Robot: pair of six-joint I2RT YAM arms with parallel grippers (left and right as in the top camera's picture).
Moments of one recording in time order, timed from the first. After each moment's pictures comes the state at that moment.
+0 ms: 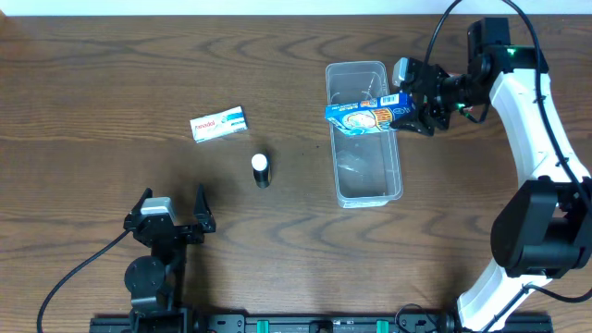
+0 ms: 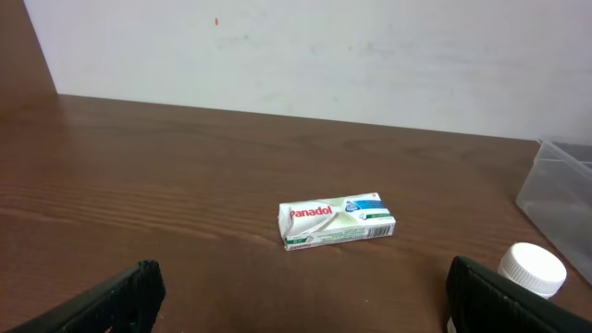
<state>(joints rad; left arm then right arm) 0.08 0.02 0.02 -0.11 0.06 -0.09 -0.02 1.92 1.68 -1.12 -0.73 -1.28</state>
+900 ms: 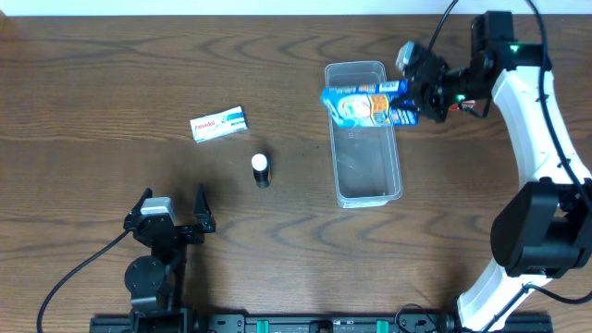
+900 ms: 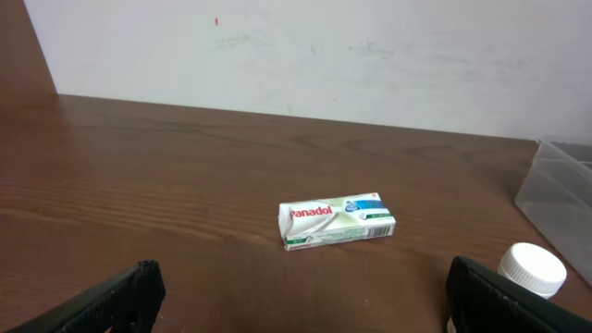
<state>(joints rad) 0.08 0.02 0.02 -0.11 0.06 -0.09 -0.02 1.92 1.76 -1.09 -0.79 -0.98</state>
